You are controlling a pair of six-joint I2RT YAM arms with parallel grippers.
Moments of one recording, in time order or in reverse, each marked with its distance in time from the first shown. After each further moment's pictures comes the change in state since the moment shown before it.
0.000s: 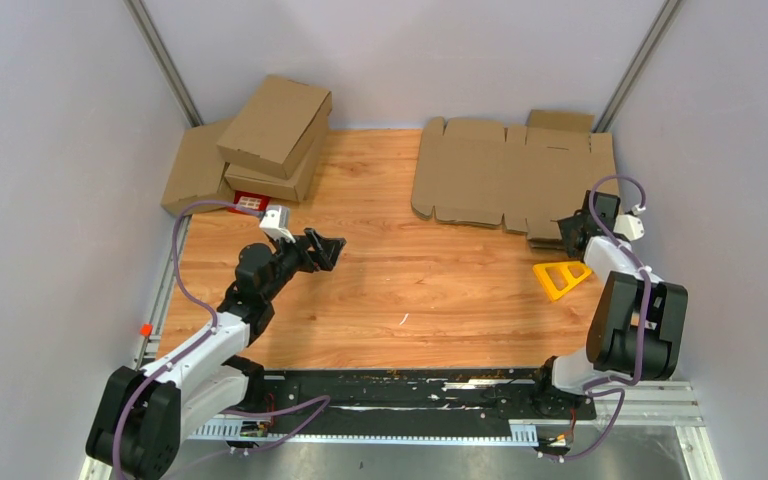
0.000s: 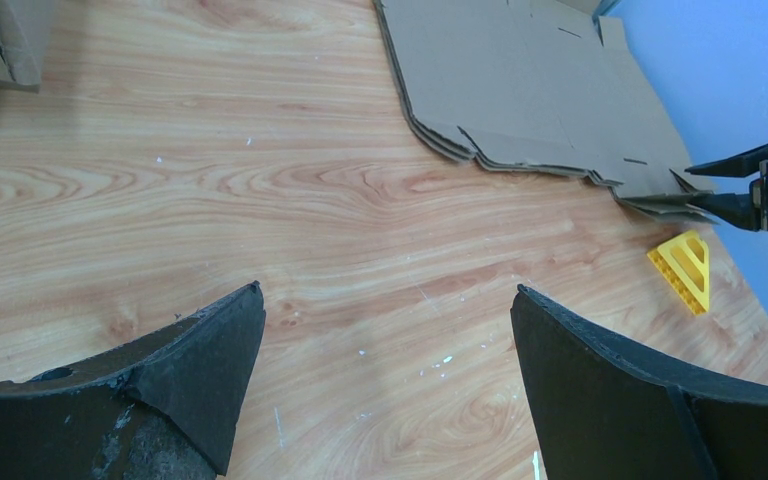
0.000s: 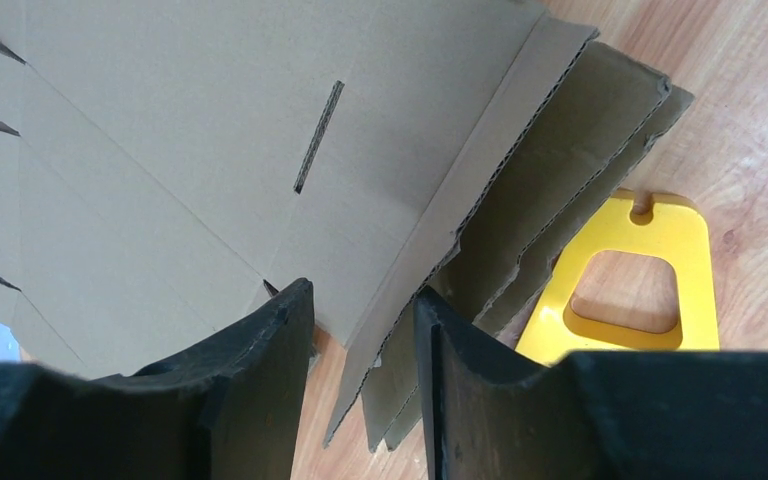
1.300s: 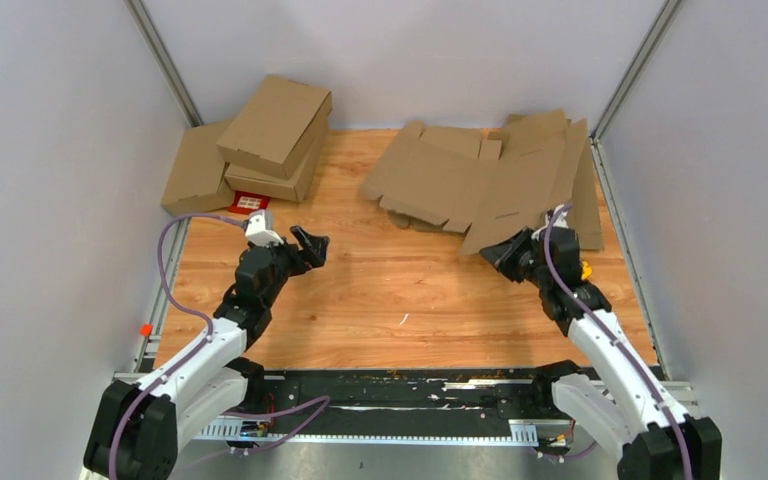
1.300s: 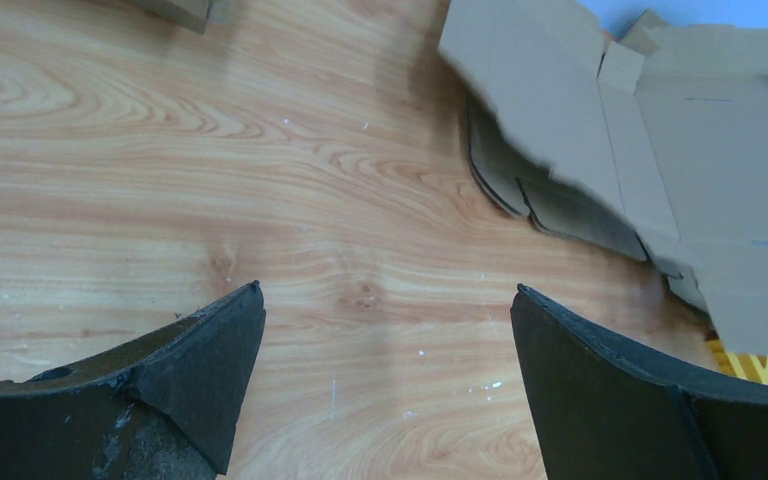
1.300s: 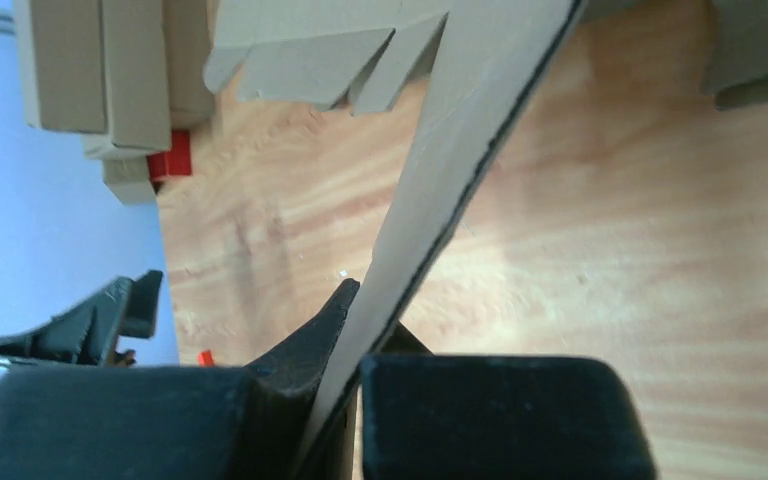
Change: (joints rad) left arm -0.001 -0.068 -0.017 -0.130 -0.244 -0.114; right arm 0.464 -0.598 -0.240 -0.037 -0.389 -0.134
